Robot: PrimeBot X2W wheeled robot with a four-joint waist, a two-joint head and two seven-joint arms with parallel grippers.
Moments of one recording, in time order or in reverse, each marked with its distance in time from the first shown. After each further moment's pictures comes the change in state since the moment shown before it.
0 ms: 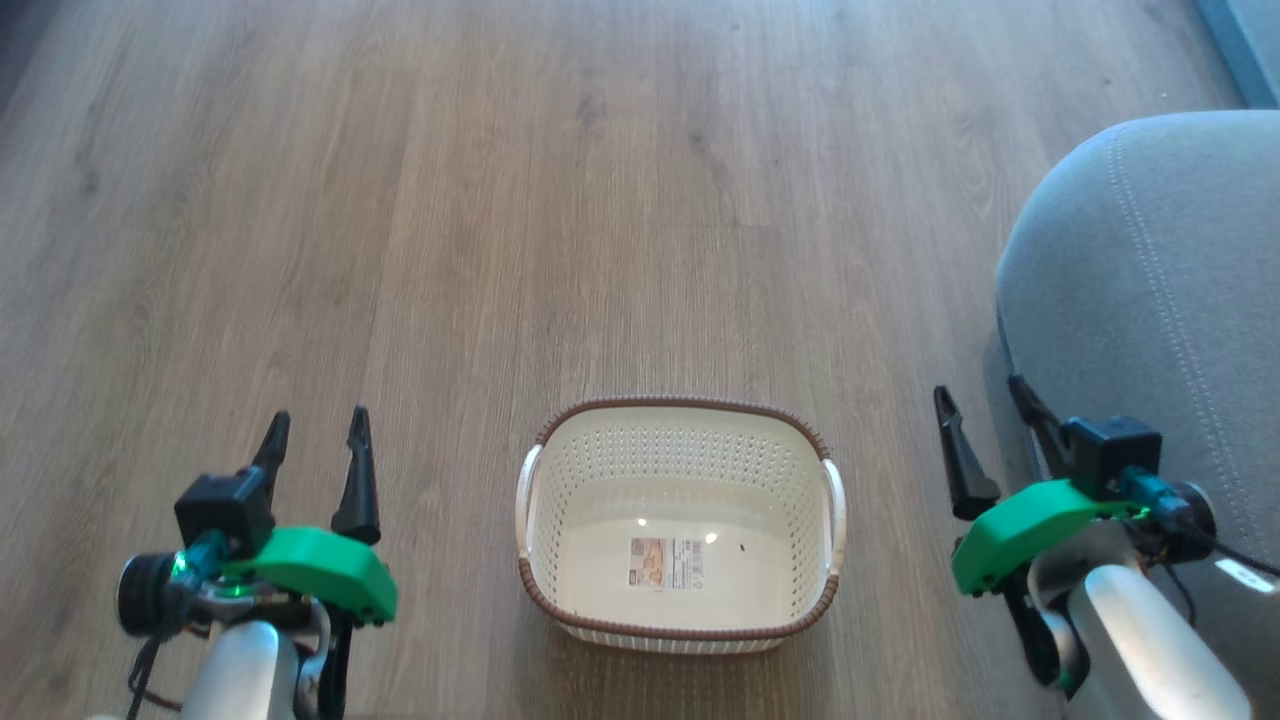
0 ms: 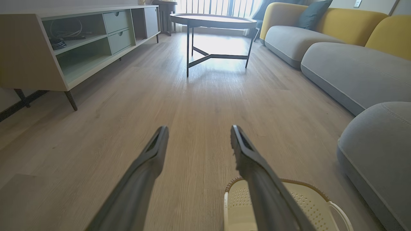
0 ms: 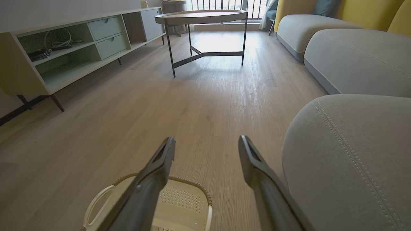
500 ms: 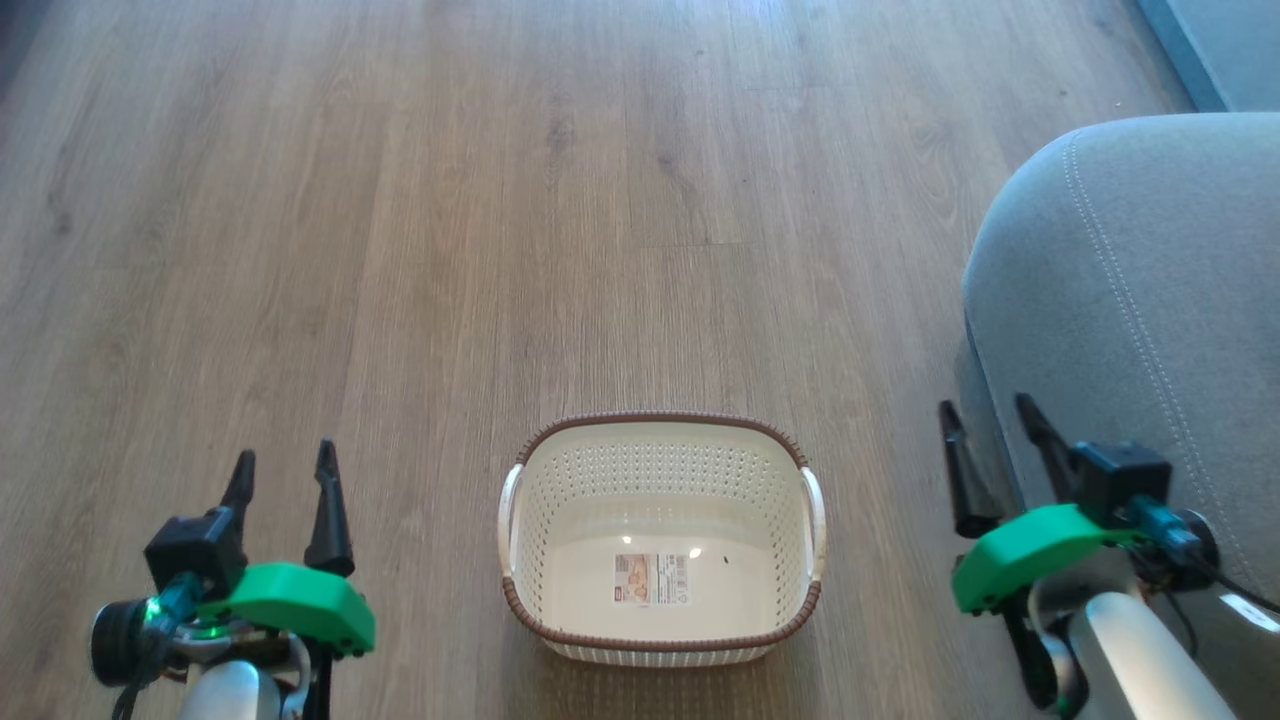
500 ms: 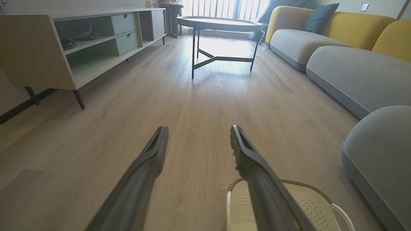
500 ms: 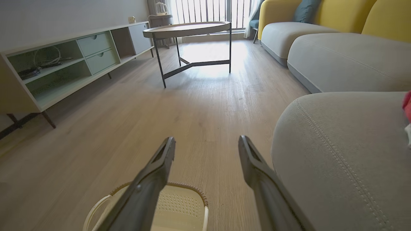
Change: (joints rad) left arm 0.089 -0.046 0.119 -0.047 0.061 -0.011 0.000; right arm 0.080 0.057 -0.062 -0.066 -0.044 0.000 0.000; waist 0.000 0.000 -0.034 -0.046
